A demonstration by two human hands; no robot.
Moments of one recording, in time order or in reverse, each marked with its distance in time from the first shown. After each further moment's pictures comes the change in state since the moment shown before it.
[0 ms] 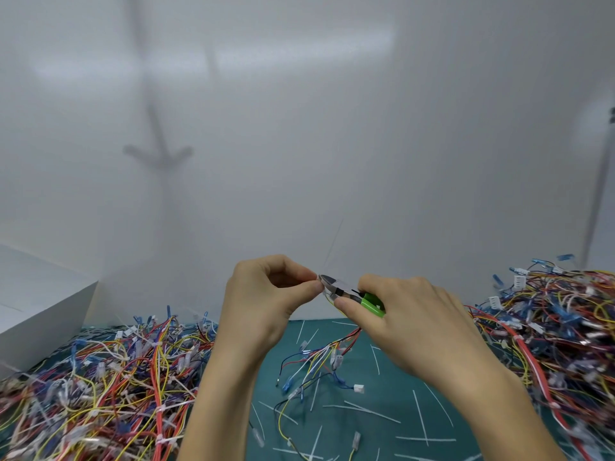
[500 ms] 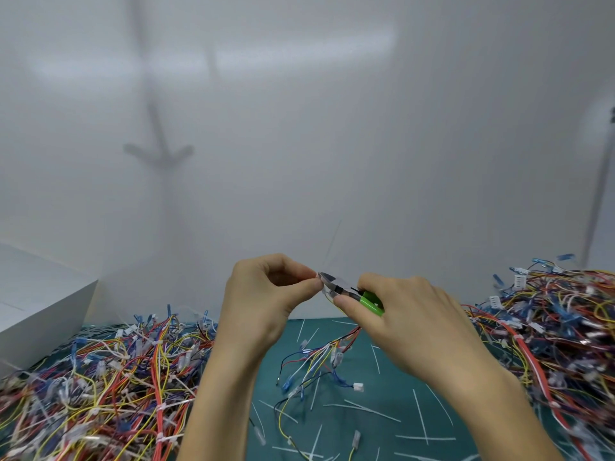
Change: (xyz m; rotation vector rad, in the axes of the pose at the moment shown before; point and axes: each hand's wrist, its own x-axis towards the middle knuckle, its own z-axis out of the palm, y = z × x) left_hand 0.001 -0.001 -0.001 -0.023 0.002 -0.008; right_hand 0.000 -0.001 0.002 0.016 0.004 0.004
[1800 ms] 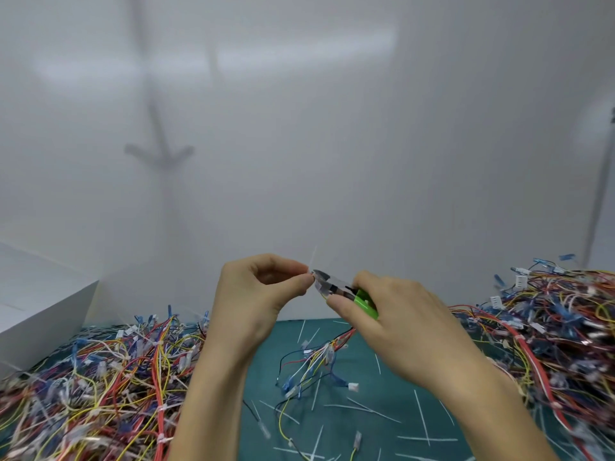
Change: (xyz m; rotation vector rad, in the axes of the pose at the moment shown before) left_hand 0.002 -0.002 -0.009 -0.132 0.000 0.008; right_hand 0.000 -0.008 0.000 0.171 -0.052 -0.016
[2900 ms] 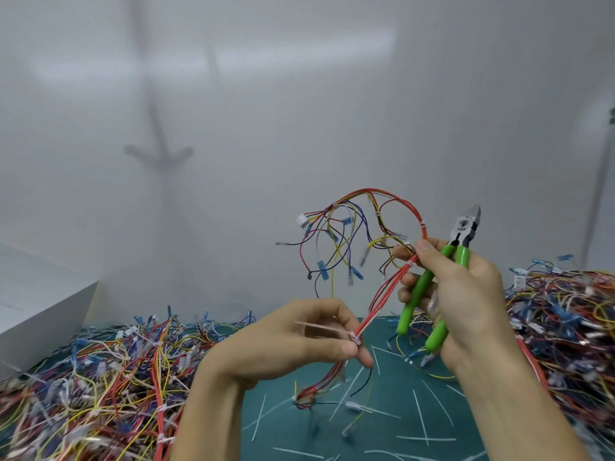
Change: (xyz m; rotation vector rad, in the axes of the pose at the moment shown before) left_hand -0.009 -0.013 0.003 0.024 -0.899 -0.097; right_hand 0.011 0.020 -0.013 1.314 0.486 0.486
